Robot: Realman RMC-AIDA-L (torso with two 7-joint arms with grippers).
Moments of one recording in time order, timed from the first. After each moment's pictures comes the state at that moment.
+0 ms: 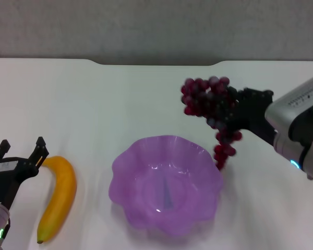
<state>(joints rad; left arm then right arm) -0.21 -2.04 -0.79 -0.50 2.16 0.96 -0.01 0.13 2.00 1.16 1.44 -2.35 0.12 -0.65</state>
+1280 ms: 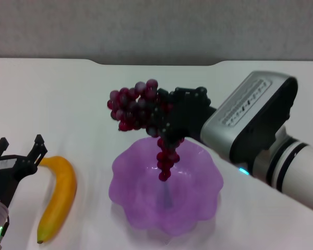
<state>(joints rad) -0.22 -2.04 -0.80 -0.50 2.16 0.97 -0.01 0.22 2.00 1.00 1.53 -2.37 0.17 -0.68</state>
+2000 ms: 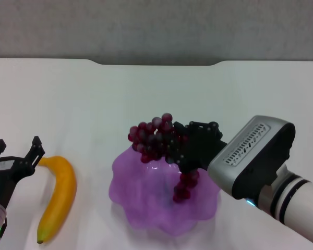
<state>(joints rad) -0.22 -2.04 -0.81 -0.48 2.15 0.97 -0.01 0.18 2.00 0.92 1.38 -2.37 0.03 -0.68</state>
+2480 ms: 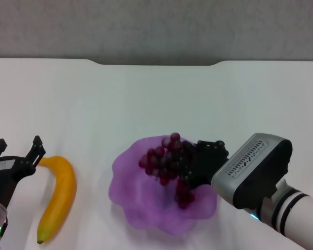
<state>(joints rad) -0.23 -2.04 -0.81 -0.48 2.15 0.96 -0.01 0.20 2.00 0.89 1.25 -2.31 -0.01 -0.68</state>
